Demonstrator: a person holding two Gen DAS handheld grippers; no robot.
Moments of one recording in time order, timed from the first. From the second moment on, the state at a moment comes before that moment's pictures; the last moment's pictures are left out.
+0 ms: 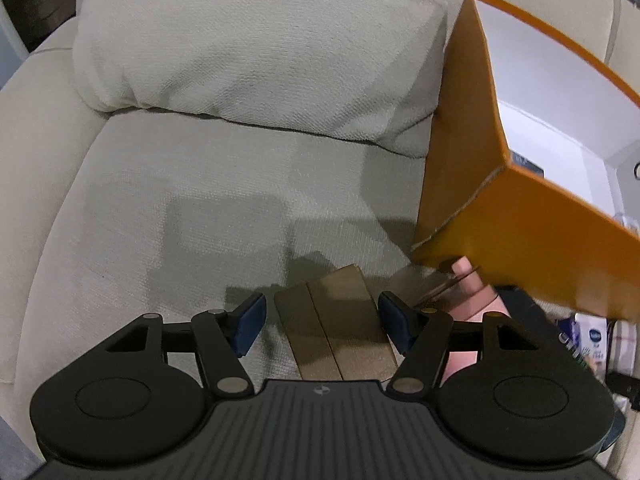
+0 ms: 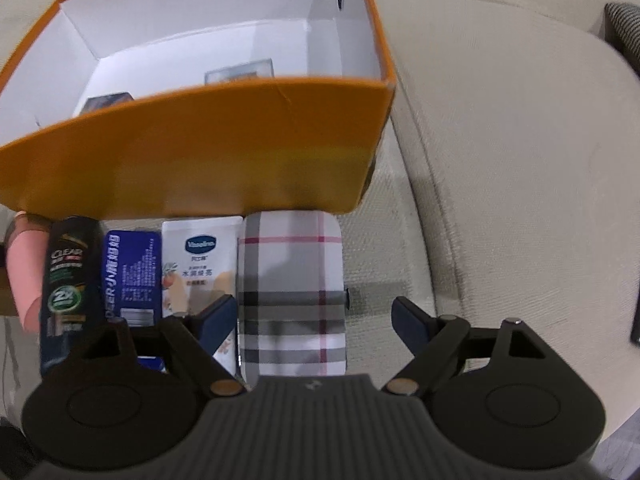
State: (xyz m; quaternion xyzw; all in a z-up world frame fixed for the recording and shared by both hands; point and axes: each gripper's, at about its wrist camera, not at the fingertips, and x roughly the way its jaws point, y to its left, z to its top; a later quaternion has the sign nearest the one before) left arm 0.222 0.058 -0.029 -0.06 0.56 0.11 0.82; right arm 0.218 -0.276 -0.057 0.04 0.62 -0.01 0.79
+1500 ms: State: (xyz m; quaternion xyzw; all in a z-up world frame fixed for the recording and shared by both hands) left arm 0.198 0.058 -0.027 -0.04 0.56 0.08 0.82; right arm 0.190 -0.280 -0.054 0.04 0.60 0.01 0.80
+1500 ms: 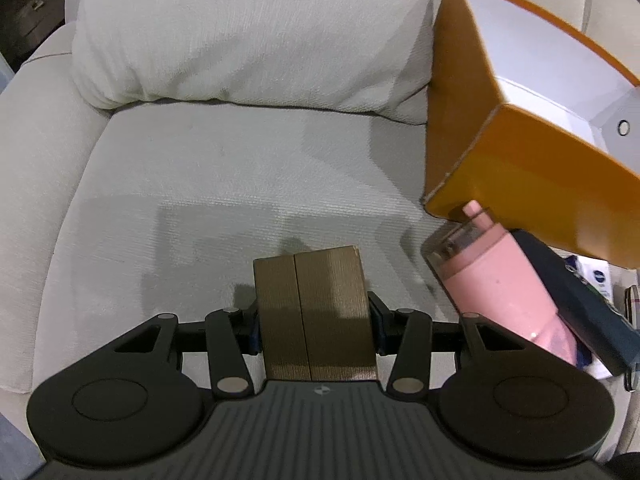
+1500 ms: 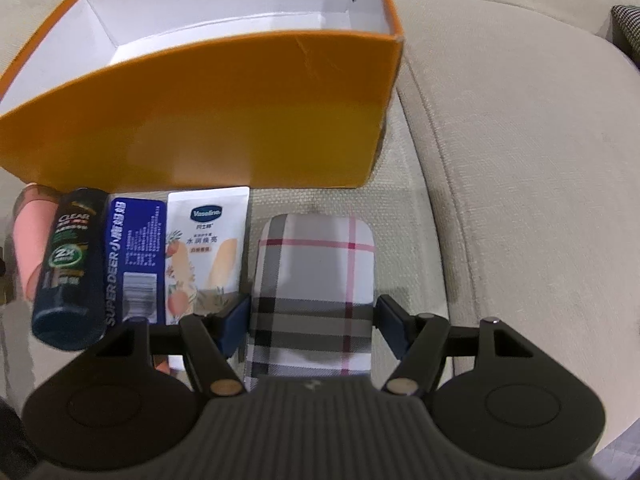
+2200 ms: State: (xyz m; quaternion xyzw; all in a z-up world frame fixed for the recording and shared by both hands) left arm 0.201 -0.013 0.079 -0.02 0.51 -0.02 0.86; right arm 0.176 -0.274 0.054 0.04 0.55 0.08 0.83
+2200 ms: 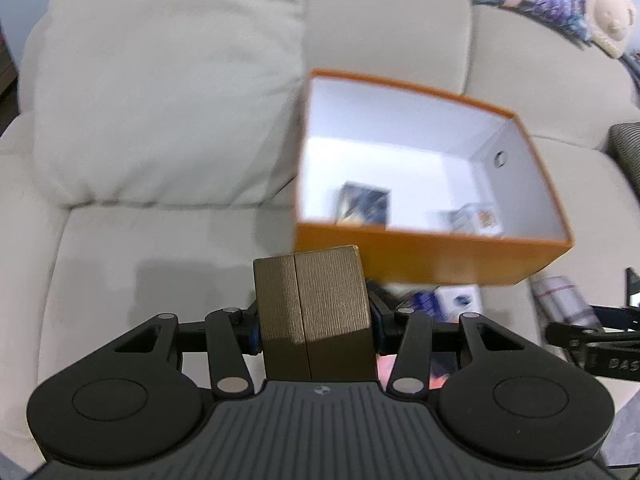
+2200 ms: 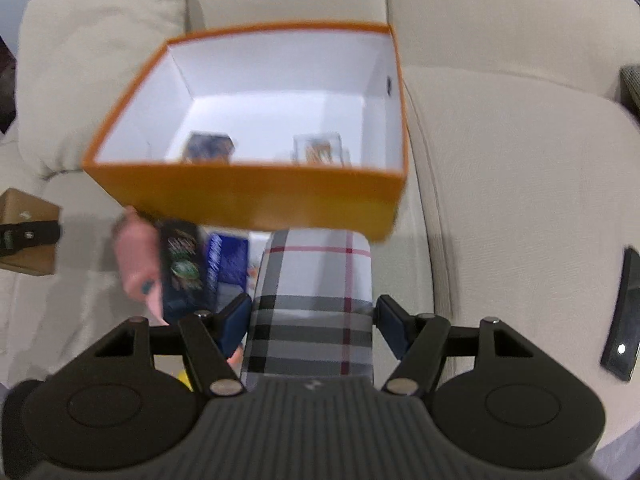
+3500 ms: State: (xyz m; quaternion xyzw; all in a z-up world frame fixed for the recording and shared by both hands) left arm 0.246 -0.033 0.081 -0.01 0.50 -0.03 0.87; right arm 0.233 -0.308 -0.023 0.09 0.53 0.15 0.83
